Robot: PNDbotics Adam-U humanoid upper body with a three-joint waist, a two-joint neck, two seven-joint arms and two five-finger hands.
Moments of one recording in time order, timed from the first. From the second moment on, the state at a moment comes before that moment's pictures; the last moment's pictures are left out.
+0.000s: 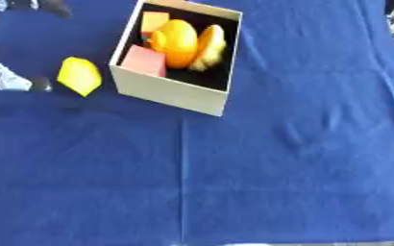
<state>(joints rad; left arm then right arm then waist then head) -0.88 0.75 -0.25 -1.47 -0.42 -0.52 -0.59 -0.28 -0.87 -0.02 -1.99 0.05 -0.11 -0.24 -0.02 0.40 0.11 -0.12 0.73</state>
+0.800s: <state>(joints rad) -0.86 0.77 -0.29 -1.43 -0.49 -0.50 -0.61 -0.28 -0.87 -0.02 -1.99 0.05 -0.10 -0.24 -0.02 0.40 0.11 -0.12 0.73</state>
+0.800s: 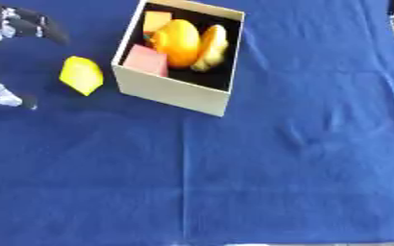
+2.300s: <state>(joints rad) -1.00 0.59 -0.27 -1.15 -0.59 -0.52 -0.59 -0.28 -0.84 0.00 -1.99 0.05 -0.08 -0.22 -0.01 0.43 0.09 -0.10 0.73</state>
